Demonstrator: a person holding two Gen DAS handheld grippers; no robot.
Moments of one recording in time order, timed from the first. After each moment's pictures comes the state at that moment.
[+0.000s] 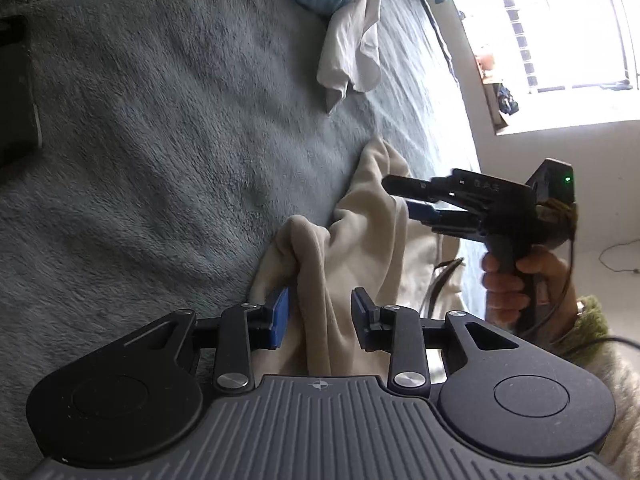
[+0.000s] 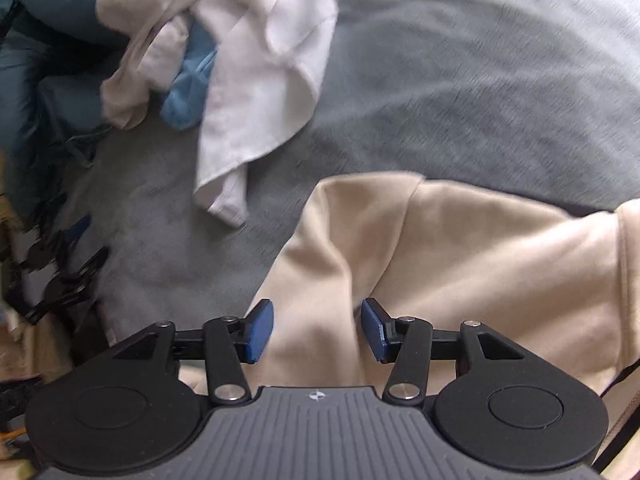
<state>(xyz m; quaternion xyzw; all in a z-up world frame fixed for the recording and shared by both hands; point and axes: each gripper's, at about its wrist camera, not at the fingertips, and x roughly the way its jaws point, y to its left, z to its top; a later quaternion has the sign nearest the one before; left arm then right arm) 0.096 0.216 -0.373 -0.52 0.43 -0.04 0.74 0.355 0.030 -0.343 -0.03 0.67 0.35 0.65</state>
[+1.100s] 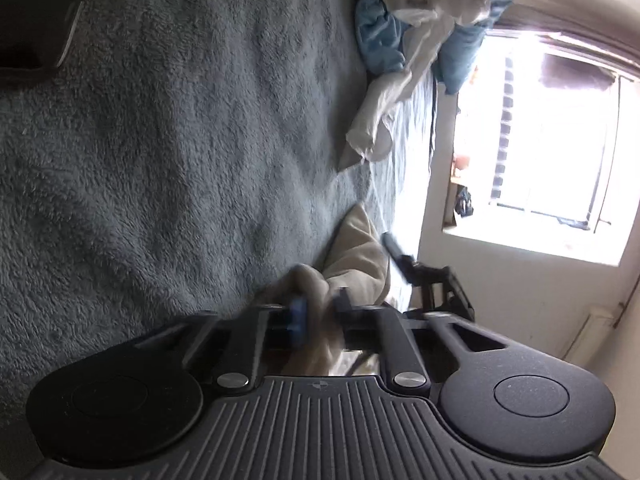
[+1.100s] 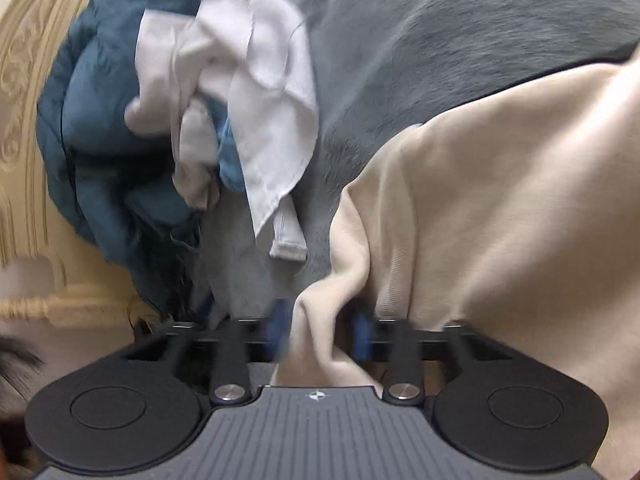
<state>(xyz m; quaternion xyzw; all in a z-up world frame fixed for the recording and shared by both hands) 0.094 0.245 -0.434 -0.71 0.30 -0.01 0.64 0.370 -0.010 -0.403 0.25 0.67 0.39 0.58</state>
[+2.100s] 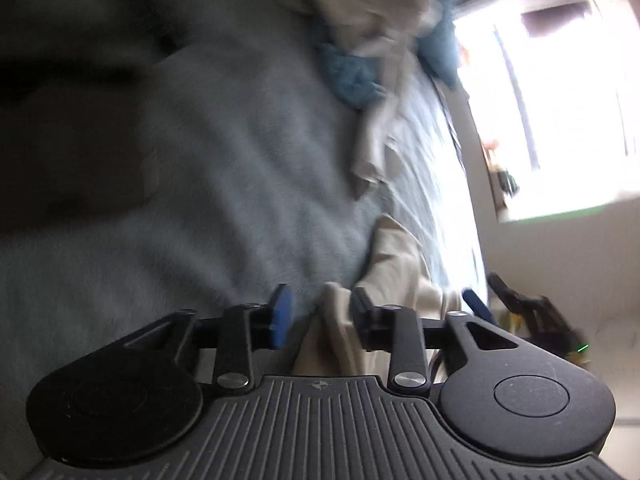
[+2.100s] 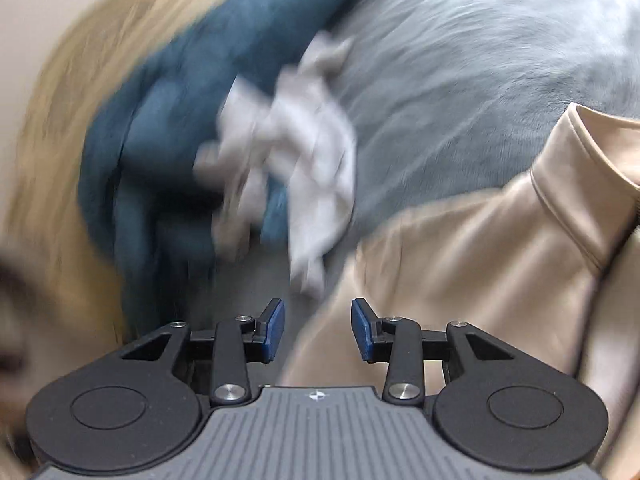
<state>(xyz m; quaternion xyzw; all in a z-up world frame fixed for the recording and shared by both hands) 0.054 0.254 -0.371 -0.52 0.35 0.02 0.78 0.297 -0.101 -0.291 0.17 0.54 0.40 0.71</state>
